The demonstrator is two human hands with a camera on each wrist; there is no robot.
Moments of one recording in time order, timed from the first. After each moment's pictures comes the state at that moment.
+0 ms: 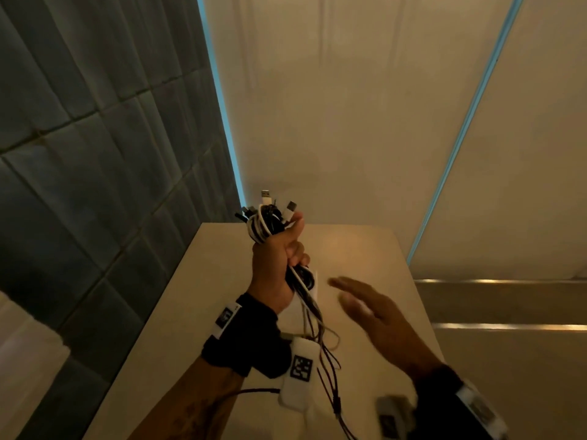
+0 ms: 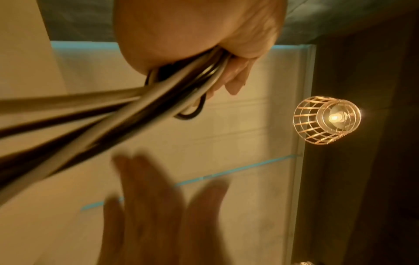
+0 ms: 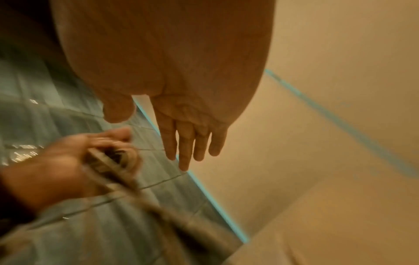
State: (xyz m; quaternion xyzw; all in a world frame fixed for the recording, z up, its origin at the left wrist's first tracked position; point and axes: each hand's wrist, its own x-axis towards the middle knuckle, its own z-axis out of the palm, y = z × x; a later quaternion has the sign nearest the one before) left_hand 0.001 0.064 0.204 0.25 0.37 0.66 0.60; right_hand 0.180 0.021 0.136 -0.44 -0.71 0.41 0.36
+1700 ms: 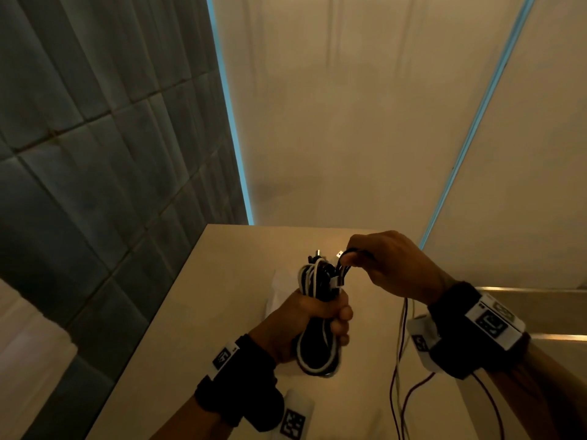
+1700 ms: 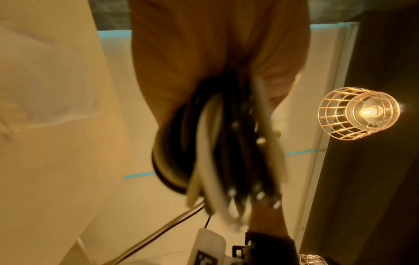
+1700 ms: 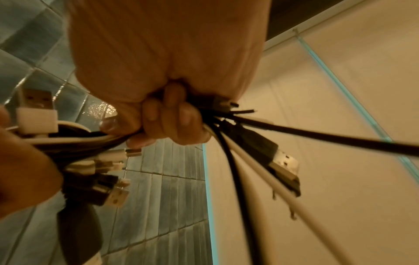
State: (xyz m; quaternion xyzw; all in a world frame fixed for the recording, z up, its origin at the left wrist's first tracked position) left_hand -0.004 0.019 0.166 0.34 0.30 0.36 0.81; right_hand 0.184 0.101 0.209 -0.33 -0.91 0.07 0.25
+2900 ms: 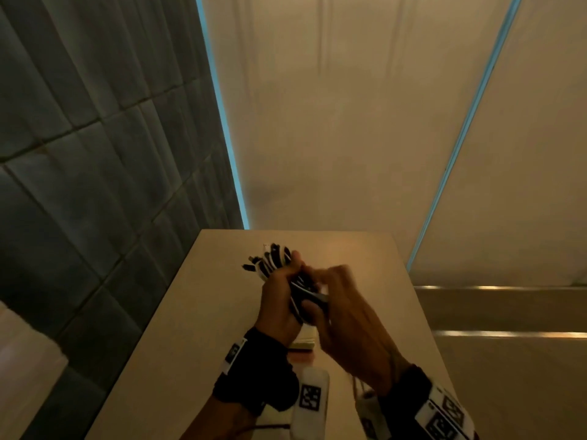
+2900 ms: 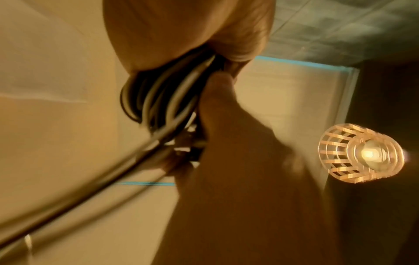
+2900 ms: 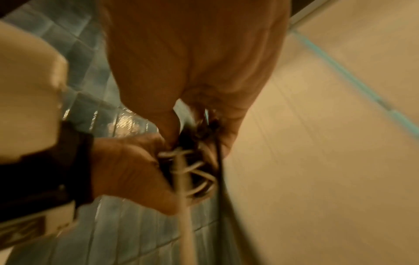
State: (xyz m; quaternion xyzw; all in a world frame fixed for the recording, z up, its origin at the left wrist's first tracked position) left_hand 0.008 0.055 0.162 0.13 0.39 0.61 0.68; right_hand 0.128 0.014 0.176 -0.46 -0.81 0.18 0.32
